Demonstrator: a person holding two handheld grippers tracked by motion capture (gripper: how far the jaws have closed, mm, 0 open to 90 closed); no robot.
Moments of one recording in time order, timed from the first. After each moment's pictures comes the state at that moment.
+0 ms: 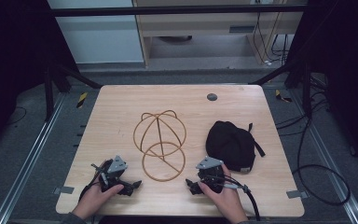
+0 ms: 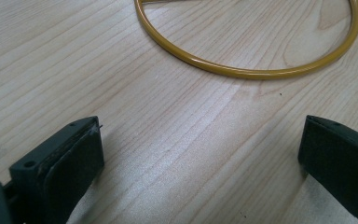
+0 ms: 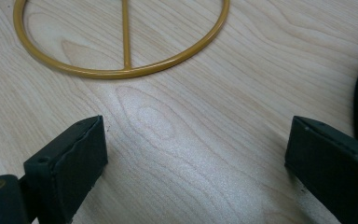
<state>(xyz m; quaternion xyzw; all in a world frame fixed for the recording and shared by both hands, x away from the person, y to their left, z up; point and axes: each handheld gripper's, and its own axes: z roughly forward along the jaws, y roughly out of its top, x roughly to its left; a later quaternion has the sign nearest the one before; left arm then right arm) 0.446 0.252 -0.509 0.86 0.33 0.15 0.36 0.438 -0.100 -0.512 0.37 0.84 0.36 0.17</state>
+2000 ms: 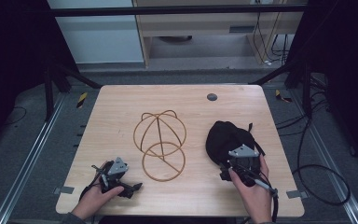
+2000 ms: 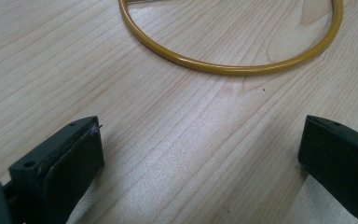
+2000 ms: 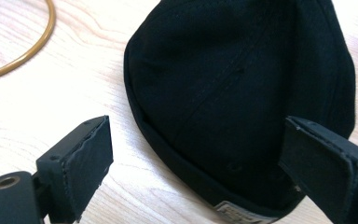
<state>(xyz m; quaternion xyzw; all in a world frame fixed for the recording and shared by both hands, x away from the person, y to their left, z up) 0.442 0.250 -0.509 0.87 0.31 0.14 0.36 0.432 -0.179 -0.445 0.48 0.78 0.28 0.28</state>
